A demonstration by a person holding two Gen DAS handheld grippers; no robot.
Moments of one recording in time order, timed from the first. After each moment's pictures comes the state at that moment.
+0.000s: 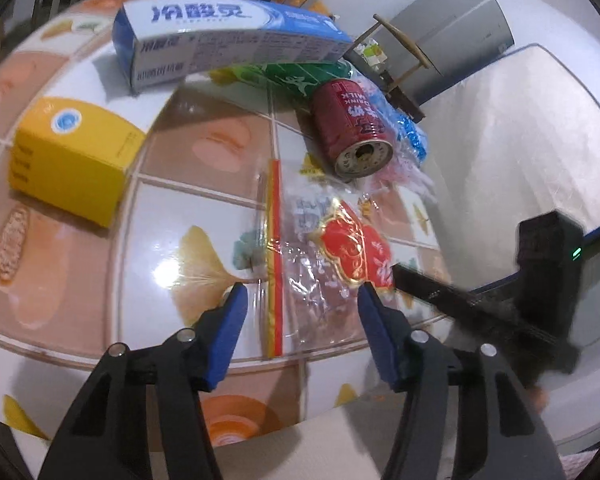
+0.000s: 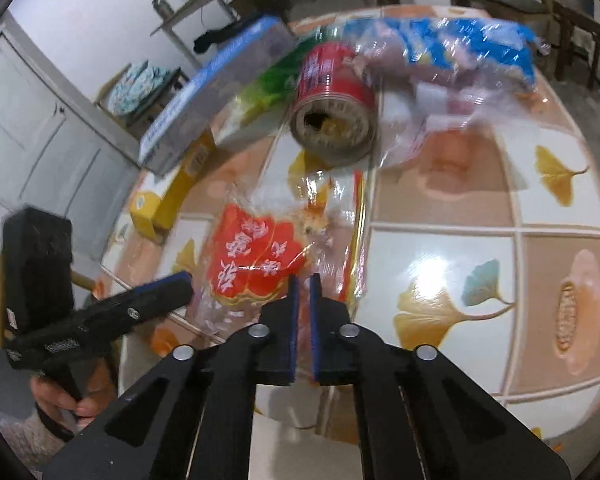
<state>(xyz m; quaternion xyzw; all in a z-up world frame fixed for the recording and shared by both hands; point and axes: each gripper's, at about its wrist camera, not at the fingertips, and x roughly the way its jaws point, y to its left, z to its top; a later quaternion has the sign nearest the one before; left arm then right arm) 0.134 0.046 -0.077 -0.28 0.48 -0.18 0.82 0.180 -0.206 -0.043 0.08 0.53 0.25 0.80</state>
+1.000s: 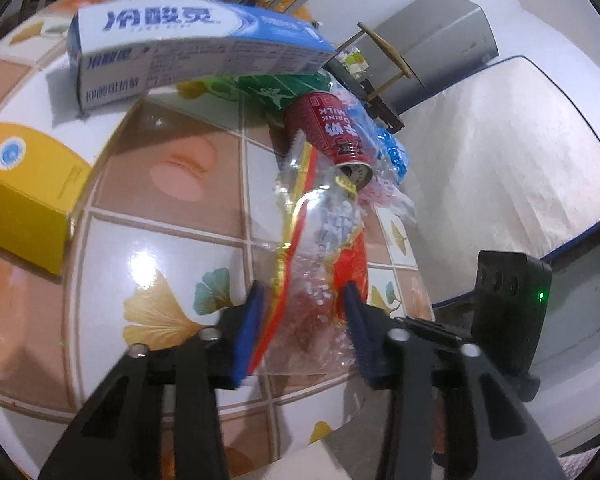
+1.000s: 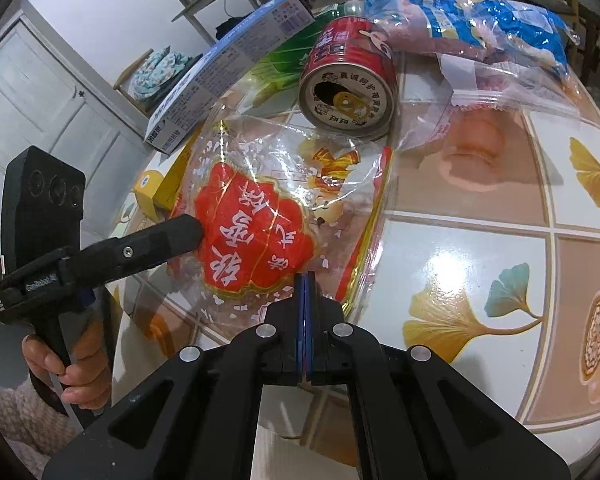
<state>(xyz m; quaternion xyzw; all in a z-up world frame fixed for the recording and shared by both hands) 0.157 0.033 -0.075 -0.29 0.45 -0.21 0.82 0.178 -0.213 -0.058 0.08 0.53 0.30 0.79</state>
